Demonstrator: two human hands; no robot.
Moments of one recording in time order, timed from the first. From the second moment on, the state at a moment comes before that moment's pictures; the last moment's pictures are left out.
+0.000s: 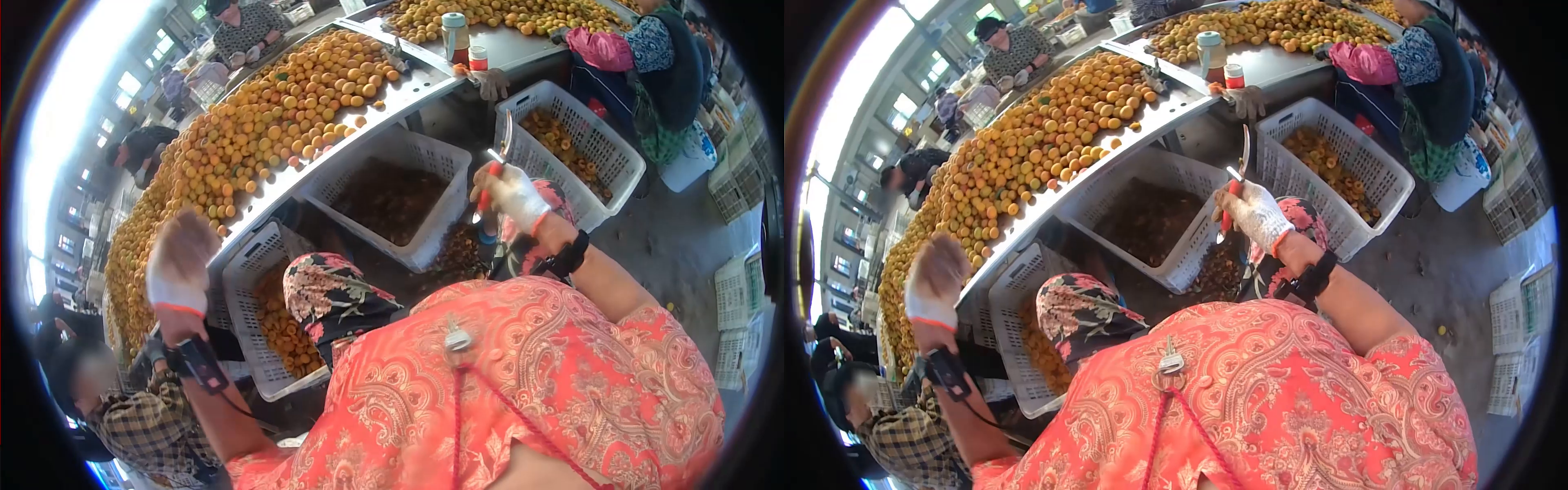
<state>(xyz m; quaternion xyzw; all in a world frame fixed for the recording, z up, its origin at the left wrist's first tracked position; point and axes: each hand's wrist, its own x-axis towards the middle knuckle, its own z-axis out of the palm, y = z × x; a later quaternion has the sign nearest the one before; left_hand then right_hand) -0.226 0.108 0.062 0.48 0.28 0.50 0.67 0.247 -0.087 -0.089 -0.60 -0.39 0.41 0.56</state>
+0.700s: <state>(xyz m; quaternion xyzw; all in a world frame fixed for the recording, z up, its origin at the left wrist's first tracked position) 0.062 0.374 -0.128 0.90 0.43 0.01 0.06 0.260 0.015 -0.147 -0.68 -0.44 0.44 0.40</state>
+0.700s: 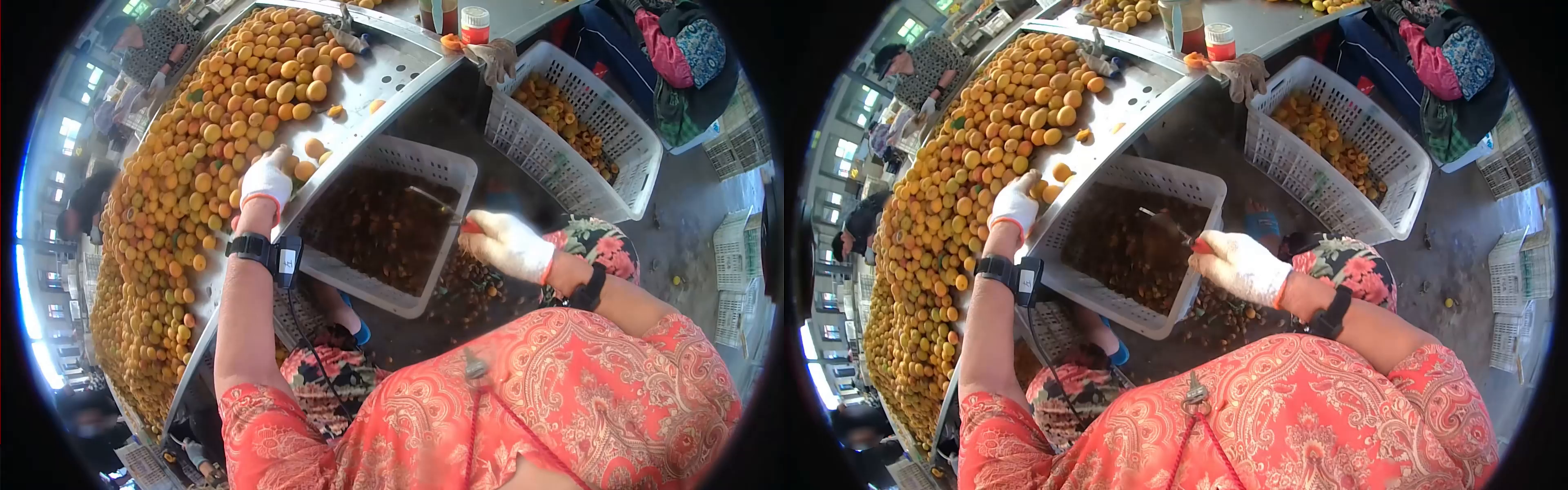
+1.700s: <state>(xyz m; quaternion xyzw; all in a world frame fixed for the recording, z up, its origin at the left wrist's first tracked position) 0.011 0.040 0.010 0.49 0.21 0.38 0.76 0.186 -0.070 -0.008 -0.54 -0.64 0.28 0.48</state>
